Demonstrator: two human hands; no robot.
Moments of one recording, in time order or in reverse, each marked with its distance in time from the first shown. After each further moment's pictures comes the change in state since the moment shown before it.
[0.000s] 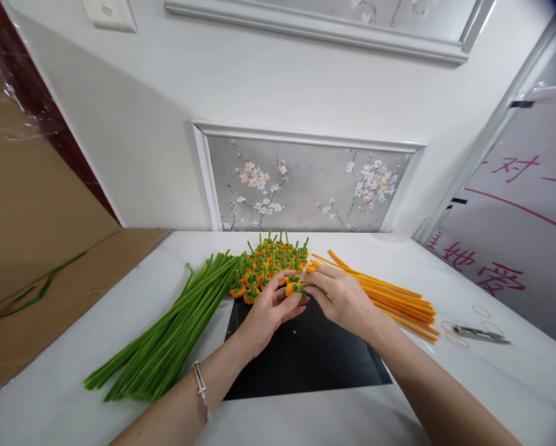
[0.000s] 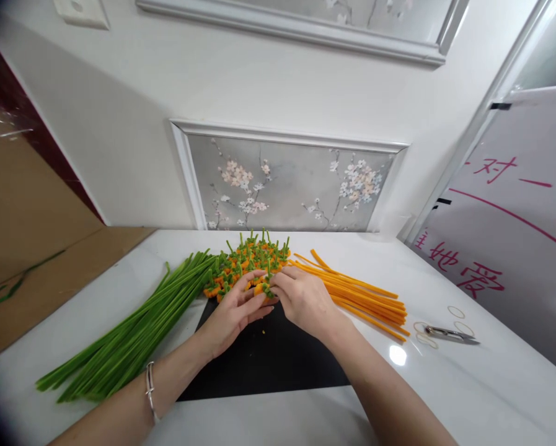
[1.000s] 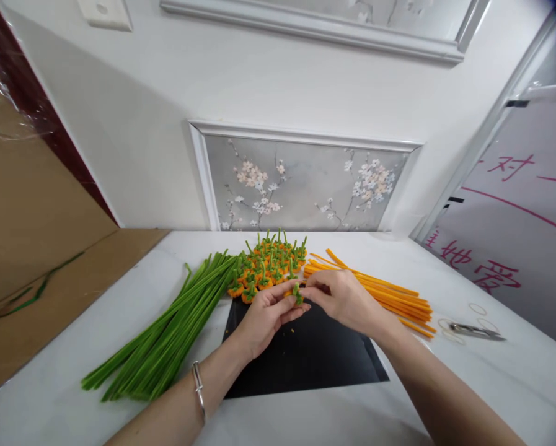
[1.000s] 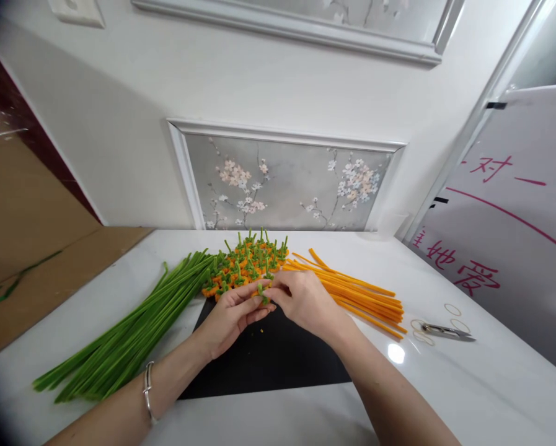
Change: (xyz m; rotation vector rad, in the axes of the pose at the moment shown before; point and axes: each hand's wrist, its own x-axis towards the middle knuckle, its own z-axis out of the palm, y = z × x) left_hand 0.000 -0.001 0.002 -0.064 0.011 -0.076; right_hand 0.004 -0.011 -0.012 0.184 -0.068 0.229
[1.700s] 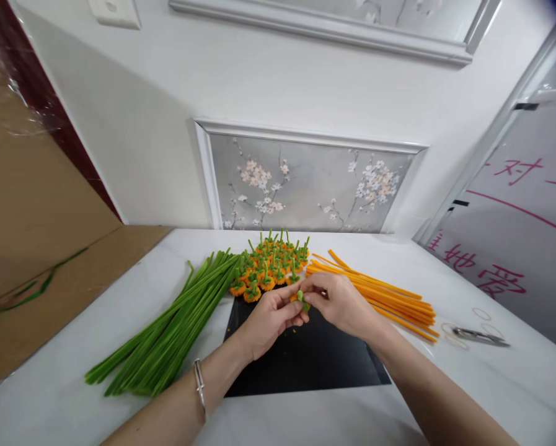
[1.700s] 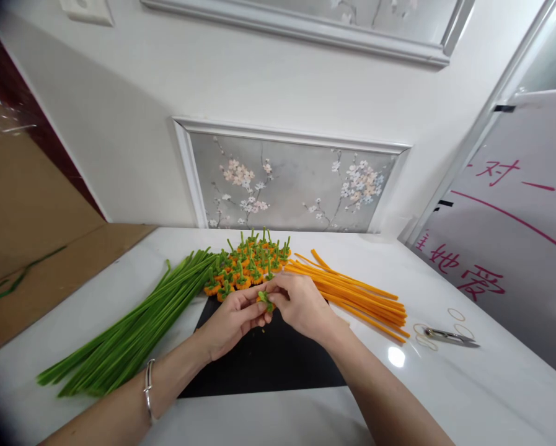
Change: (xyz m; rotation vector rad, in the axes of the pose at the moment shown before) left_hand -0.002 0.000 0.001 0.094 -0.155 0.022; right_hand 0.001 -0.001 0.009 0.151 -0.023 0.008
